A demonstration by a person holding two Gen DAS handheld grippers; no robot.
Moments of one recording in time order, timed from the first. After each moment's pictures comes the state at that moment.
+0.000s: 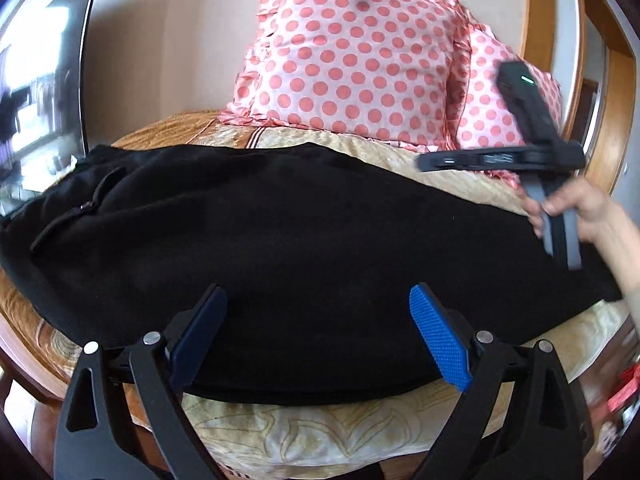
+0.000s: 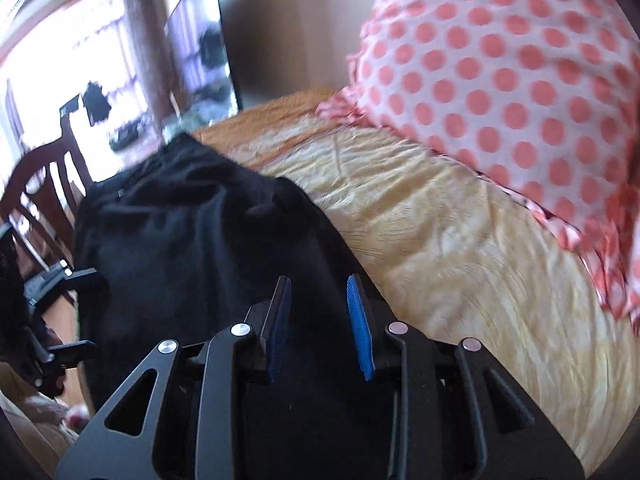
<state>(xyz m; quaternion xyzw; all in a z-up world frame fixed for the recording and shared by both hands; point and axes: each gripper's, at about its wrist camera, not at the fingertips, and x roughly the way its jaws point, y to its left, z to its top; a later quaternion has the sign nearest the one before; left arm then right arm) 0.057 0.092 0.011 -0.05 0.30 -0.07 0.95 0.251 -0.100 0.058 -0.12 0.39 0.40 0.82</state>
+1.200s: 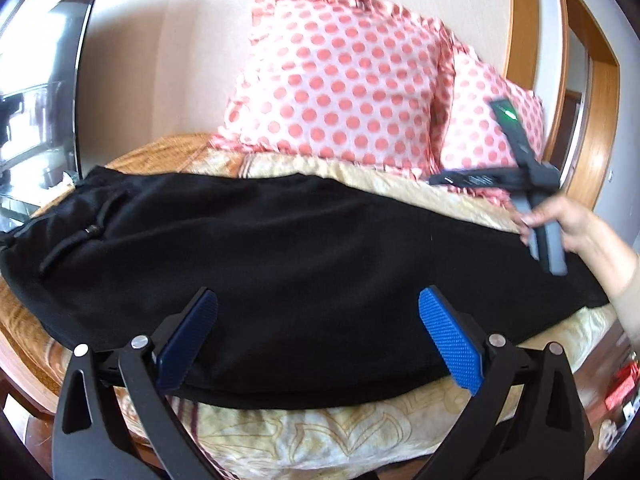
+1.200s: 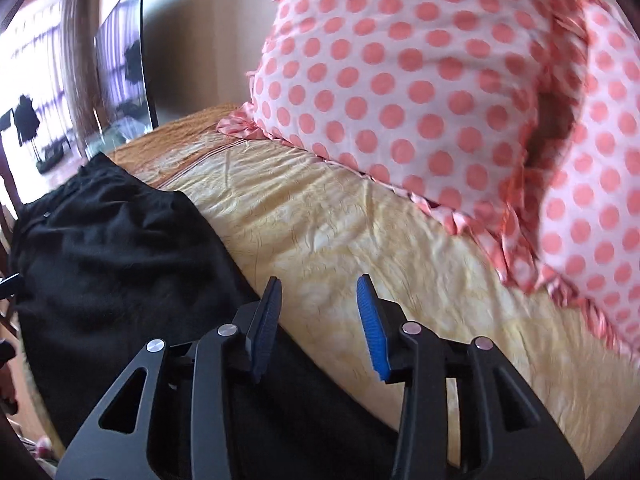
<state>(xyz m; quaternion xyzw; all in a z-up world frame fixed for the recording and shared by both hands) 0.045 0.106 0.029 -0.07 0.25 -0.09 0.96 0.258 -0.157 0.077 -0.12 0.36 0.26 0.89</state>
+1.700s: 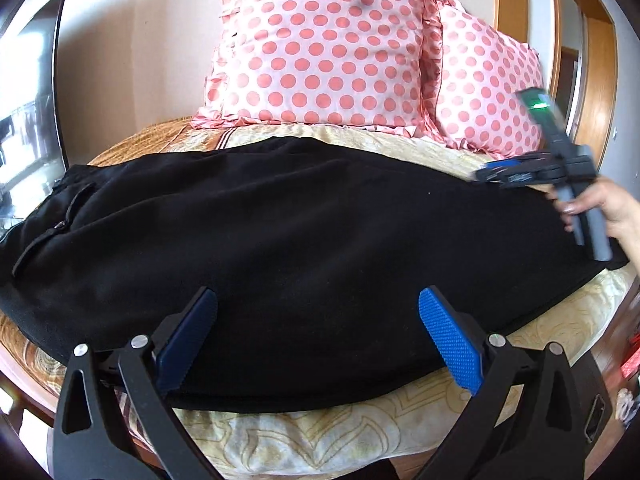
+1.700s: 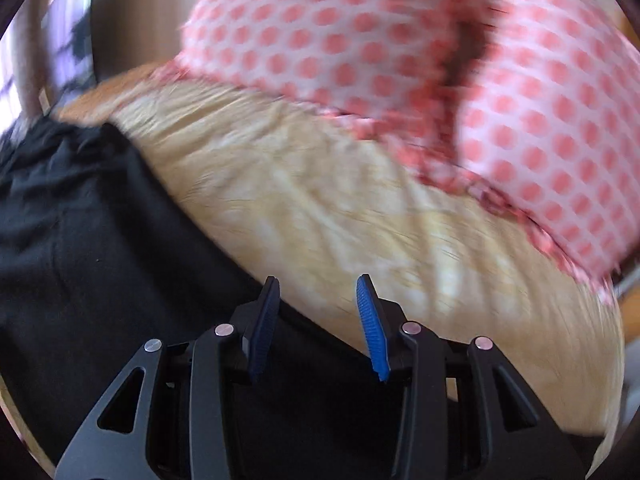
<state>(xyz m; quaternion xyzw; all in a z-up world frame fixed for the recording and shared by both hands) 0.062 0.074 0.006 -0.01 0.30 -0.09 0.95 0.225 -0.227 0.050 -0.13 0.40 0.12 0.90</state>
